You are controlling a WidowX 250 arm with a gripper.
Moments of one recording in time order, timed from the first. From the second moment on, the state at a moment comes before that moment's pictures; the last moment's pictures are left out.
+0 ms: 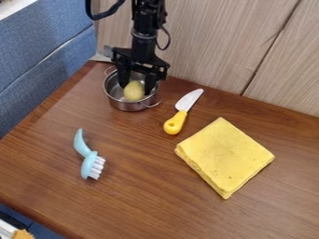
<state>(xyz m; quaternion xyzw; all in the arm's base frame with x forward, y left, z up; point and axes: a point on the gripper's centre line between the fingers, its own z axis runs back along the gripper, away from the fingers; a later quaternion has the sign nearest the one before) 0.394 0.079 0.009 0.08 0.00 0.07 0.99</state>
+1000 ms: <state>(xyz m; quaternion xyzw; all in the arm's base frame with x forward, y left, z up) 0.406 0.045 0.056 0.10 -0.06 0.04 0.99</state>
